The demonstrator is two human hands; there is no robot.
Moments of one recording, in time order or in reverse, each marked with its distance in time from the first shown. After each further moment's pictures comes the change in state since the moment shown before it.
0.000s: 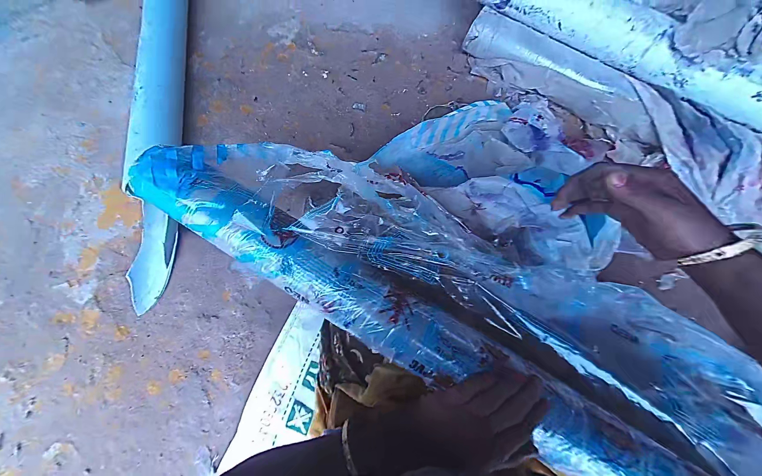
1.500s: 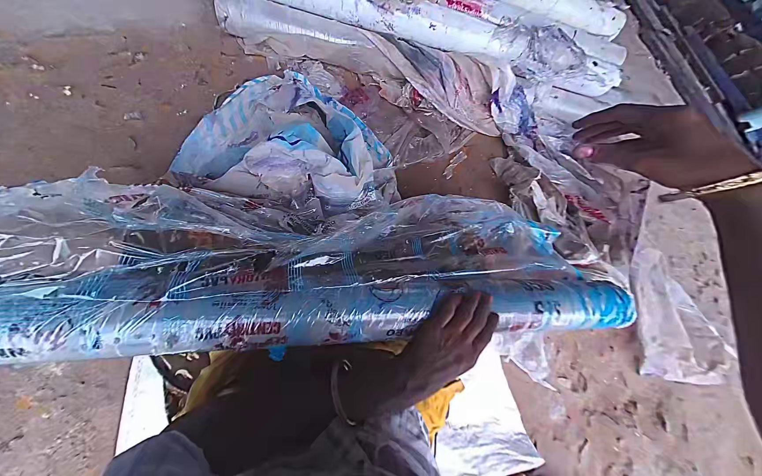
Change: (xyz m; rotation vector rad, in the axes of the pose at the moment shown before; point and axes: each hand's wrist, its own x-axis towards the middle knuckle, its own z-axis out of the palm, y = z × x) left_hand 0.076 0.161 0.081 -0.131 -0.195 0.354; right_hand -0.300 -0.026 -0.171 -0.699 0.406 0.415
